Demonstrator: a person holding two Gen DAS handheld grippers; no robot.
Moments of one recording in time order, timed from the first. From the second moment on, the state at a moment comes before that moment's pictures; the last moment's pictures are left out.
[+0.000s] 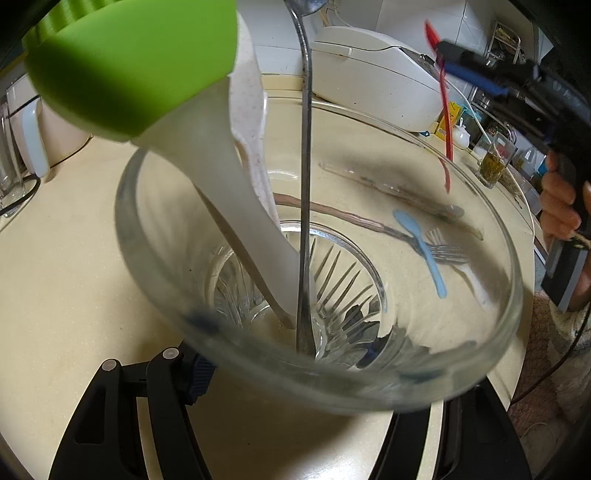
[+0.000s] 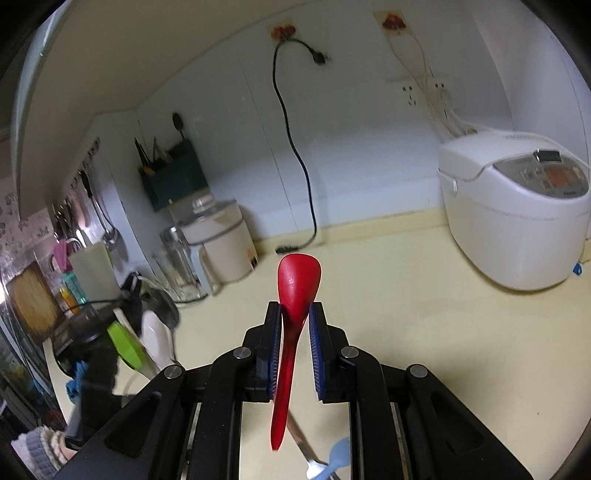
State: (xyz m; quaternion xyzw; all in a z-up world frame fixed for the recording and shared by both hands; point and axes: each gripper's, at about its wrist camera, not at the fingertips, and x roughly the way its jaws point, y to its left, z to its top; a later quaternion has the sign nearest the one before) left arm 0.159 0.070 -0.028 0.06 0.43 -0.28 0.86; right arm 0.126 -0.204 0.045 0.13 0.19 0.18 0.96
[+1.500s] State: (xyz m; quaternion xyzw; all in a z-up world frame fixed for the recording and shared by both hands) left arm 0.160 0.059 -0.029 0.07 0.43 -0.27 0.86; right arm 0.089 -0.115 0.075 0.03 0.15 0.32 0.94
